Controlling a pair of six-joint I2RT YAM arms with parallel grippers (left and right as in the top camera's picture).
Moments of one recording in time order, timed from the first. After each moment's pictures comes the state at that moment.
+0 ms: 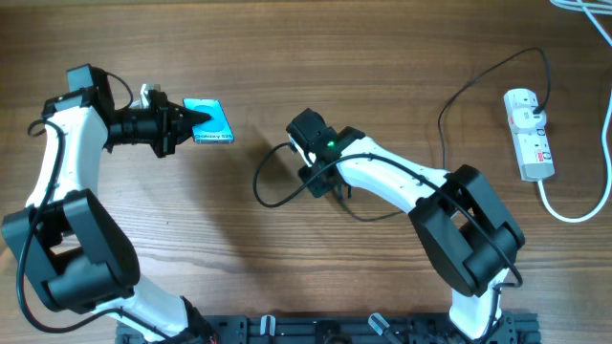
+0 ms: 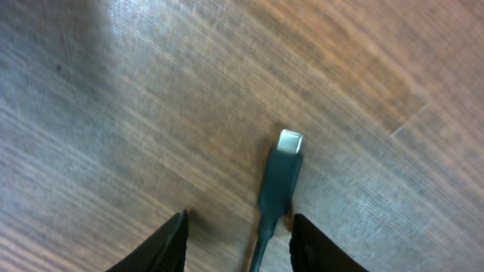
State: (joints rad) left arm 0.31 1.82 1.35 -1.01 1.05 -0.56; right arm 0.71 2.00 1.28 -0.63 0.06 0.04
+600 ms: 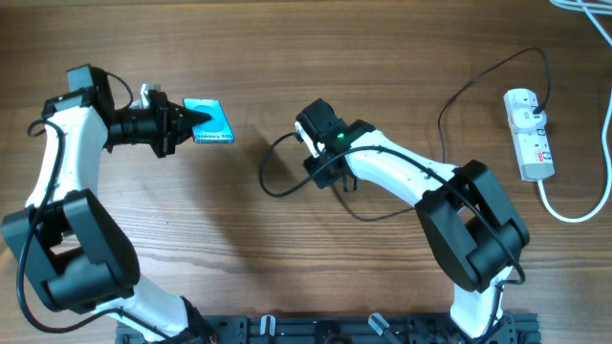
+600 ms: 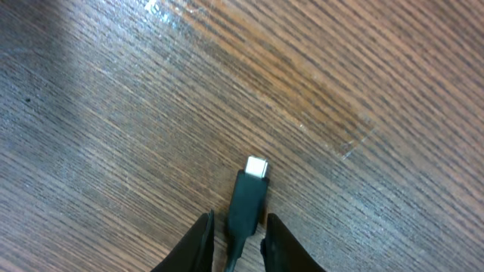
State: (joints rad) left arm 0.31 1.82 1.35 -1.01 1.05 -0.56; right arm 0.65 2.00 1.28 -0.60 0.02 0.01
